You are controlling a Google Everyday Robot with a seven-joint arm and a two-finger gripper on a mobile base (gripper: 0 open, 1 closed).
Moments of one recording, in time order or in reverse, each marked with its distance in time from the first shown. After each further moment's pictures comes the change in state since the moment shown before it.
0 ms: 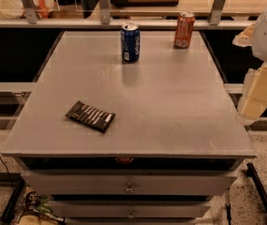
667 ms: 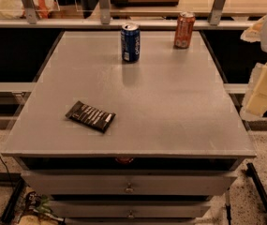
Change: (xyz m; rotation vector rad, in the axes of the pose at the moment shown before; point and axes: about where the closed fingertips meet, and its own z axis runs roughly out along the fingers) arm 0.004 -0.005 -0.011 0.020 -0.015 0.043
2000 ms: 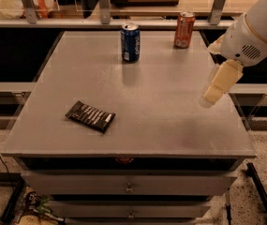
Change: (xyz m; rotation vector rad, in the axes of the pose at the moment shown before) arm -0.034 -0.047 0.089 -0.120 -0.207 0.086
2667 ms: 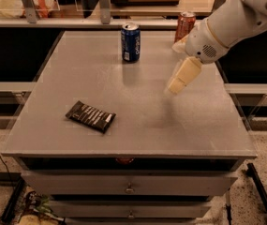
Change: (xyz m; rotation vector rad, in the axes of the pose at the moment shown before) arm -0.068 -0.020 0.059 -0.080 -0.196 -0.045
